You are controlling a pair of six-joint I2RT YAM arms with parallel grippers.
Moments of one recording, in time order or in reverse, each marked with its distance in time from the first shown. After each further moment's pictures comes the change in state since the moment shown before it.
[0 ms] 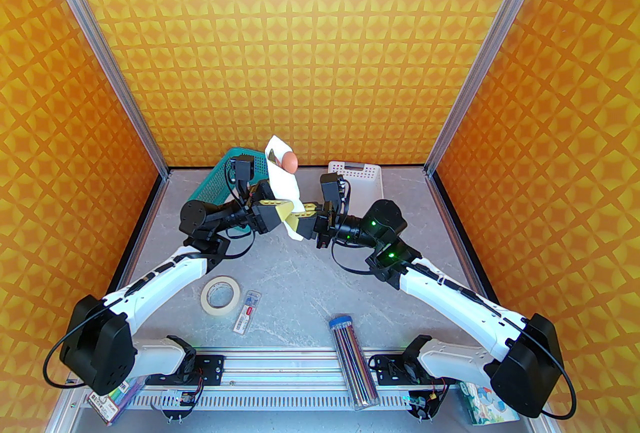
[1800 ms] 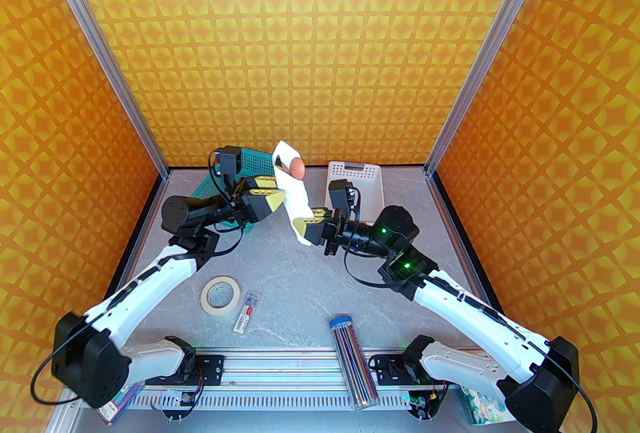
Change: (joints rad) left arm 0.071 -0.137 0.060 -0.179 0.042 0.105; right arm 0.006 -0.127 -0.027 -0.196 0.098 -0.108
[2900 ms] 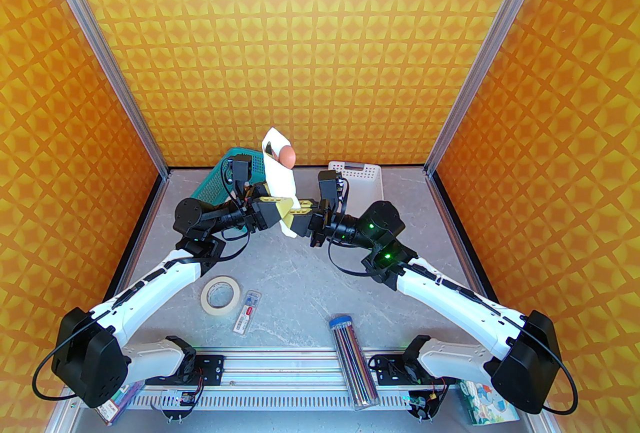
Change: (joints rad) left arm -0.069 0.064 -0.050 0.045 -0.045 -0.030; right arm 0.051 0.138 0.059 0.220 -0.010 0.111
